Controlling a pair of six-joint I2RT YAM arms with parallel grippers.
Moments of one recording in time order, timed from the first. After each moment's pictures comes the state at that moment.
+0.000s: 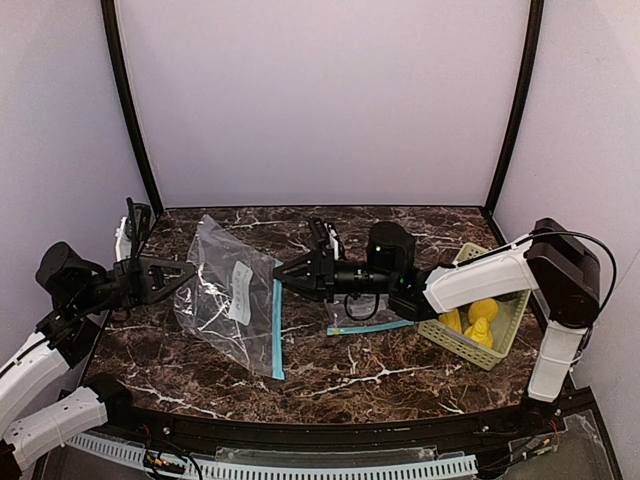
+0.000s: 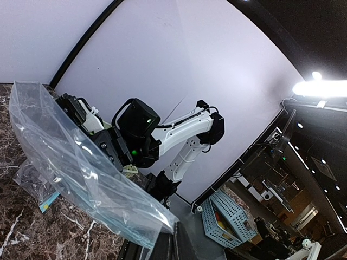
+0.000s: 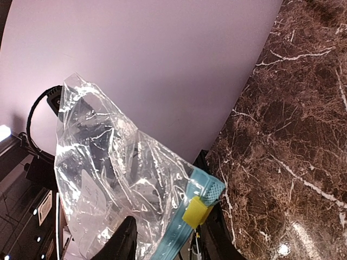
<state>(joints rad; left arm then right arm) -0.39 0.54 0.44 0.35 0.95 -0.96 0.96 1.83 1.03 0.80 -0.61 1.14</state>
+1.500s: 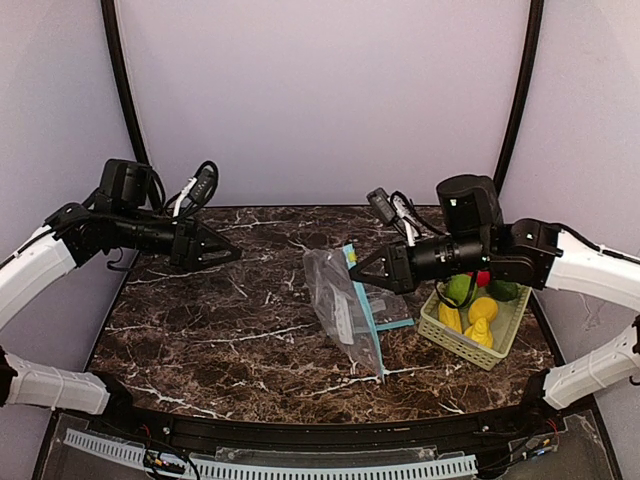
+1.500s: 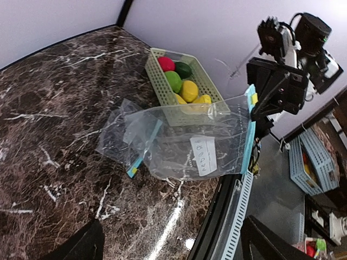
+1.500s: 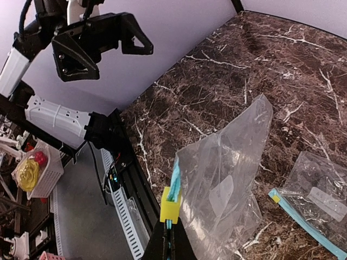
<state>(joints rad) -0.47 1.07 1.12 -0.63 0.72 -0.10 0.97 1.21 1.10 -0.34 -0.36 0.44</state>
